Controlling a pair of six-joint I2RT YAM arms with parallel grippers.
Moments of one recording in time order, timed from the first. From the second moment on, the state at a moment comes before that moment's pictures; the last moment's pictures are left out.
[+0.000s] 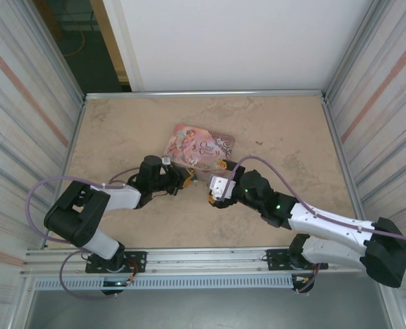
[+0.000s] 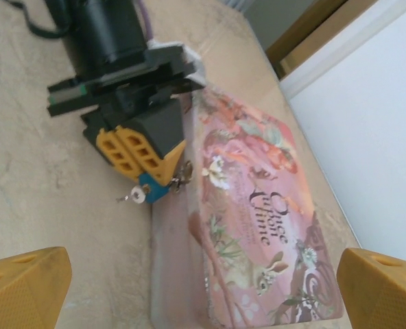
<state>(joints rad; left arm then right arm) -0.51 1.53 0.49 0.52 0.49 -1.42 0.96 1.04 0.54 0.12 0.12 -0.67</state>
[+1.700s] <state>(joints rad) -0.52 1.49 0.49 0.44 0.49 -1.45 1.01 1.53 0.65 0.35 0.16 -0.66</state>
